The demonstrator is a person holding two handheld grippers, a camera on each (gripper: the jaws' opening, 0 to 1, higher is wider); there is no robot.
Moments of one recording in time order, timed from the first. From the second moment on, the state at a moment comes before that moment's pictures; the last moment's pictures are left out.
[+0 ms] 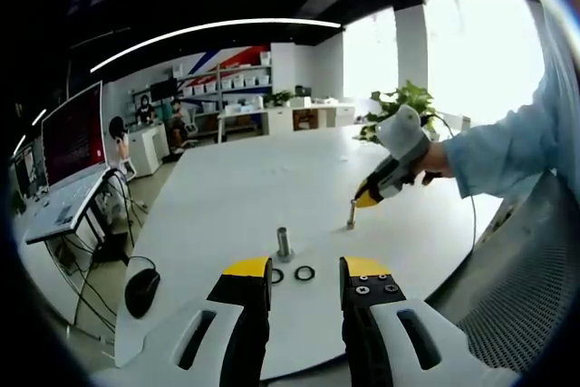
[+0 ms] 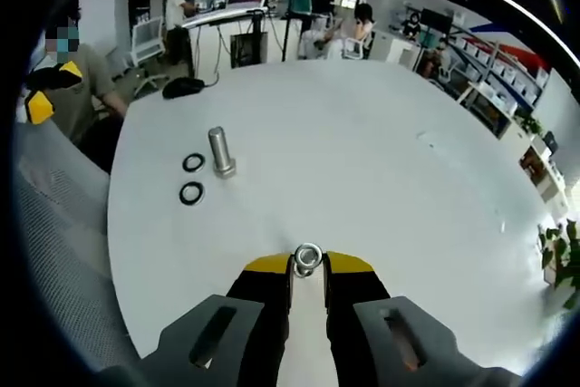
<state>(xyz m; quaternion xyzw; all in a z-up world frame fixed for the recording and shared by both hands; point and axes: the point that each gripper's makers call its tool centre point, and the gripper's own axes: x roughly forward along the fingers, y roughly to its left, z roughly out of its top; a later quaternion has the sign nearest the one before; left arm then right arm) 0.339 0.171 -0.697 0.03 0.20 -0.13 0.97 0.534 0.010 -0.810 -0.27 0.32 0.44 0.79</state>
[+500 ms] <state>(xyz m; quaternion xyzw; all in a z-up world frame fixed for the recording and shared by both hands) 0.339 0.170 -0.698 0.03 0.21 -0.13 0.97 0.537 0.011 -0.817 -0.28 0.32 0.44 0.79</state>
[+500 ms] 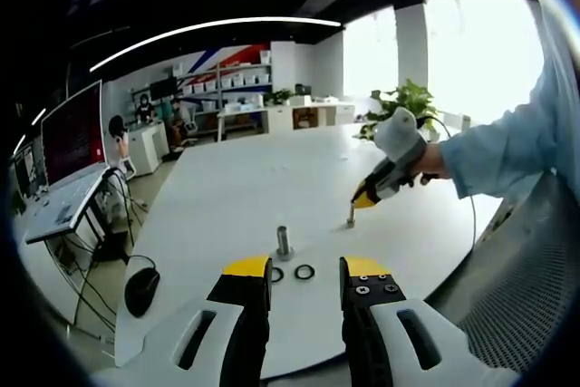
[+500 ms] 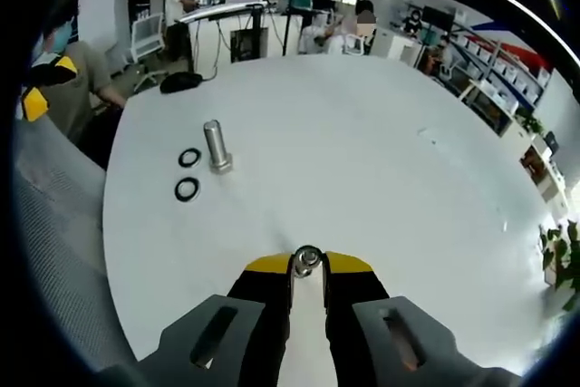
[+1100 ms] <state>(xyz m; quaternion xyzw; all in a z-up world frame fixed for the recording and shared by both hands) 0.338 0.171 -0.698 0.03 0.21 -0.12 0.97 0.538 0.016 -0.813 -0.28 0.32 0.45 0.79</state>
